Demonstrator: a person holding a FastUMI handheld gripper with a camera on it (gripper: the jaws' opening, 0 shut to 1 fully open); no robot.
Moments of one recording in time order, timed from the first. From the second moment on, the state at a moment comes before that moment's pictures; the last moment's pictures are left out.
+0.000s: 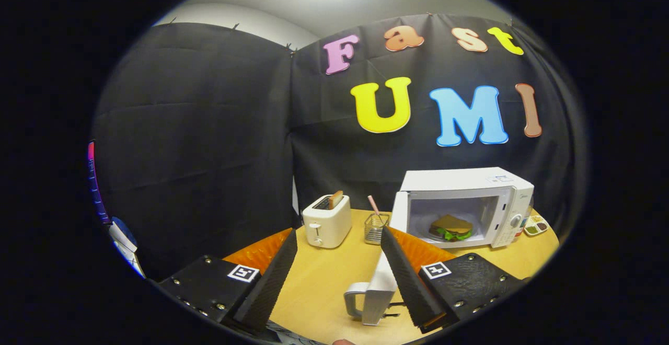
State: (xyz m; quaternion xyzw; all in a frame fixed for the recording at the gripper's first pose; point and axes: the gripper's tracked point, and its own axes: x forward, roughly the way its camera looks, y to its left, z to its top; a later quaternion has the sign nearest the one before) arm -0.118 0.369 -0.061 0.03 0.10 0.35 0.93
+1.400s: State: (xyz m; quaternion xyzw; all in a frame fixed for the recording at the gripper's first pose) arm -0.119 0.373 -0.206 0.00 0.25 0.37 0.89
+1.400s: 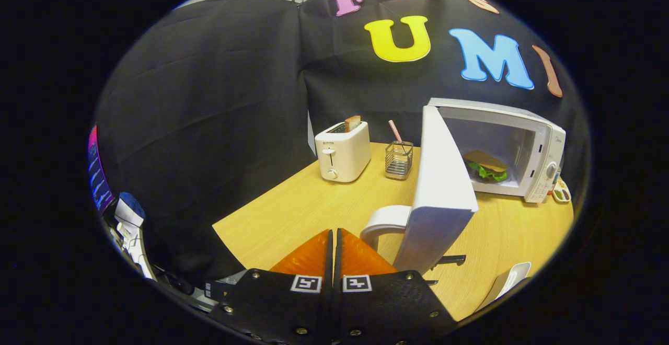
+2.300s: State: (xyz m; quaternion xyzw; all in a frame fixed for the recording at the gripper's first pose) arm -0.045 0.249 -0.204 0.01 0.25 0.23 0.94
